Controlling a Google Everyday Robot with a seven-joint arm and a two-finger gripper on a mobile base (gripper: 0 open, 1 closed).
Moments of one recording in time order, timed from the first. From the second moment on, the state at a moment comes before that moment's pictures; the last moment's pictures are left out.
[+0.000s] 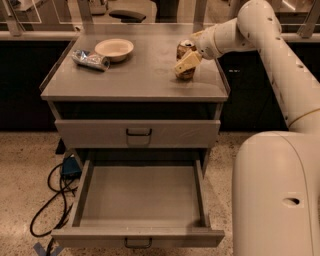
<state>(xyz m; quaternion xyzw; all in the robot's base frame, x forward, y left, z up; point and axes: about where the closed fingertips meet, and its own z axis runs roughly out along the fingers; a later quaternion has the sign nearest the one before) 0.834 -0.099 0.881 -0.52 0.70 0.13 0.47</state>
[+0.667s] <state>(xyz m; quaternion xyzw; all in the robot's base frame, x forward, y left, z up) 0.834 -0.098 0.881 -0.52 0.70 0.13 0.47</state>
